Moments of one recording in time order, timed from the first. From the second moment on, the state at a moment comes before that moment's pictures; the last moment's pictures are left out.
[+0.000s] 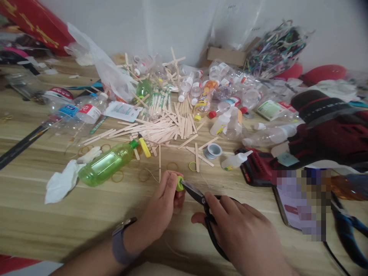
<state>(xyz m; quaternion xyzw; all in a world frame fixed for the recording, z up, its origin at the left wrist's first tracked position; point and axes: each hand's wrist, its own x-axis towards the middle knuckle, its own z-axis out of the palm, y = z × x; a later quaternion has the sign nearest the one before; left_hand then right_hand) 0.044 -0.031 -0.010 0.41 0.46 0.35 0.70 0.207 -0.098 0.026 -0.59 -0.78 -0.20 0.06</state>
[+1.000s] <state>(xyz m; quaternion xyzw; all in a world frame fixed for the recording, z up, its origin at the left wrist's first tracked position) 0.040 -0.019 0.004 0.52 0.54 0.25 0.61 0.208 -0.095 0.019 -0.59 -0.78 -0.16 0.12</state>
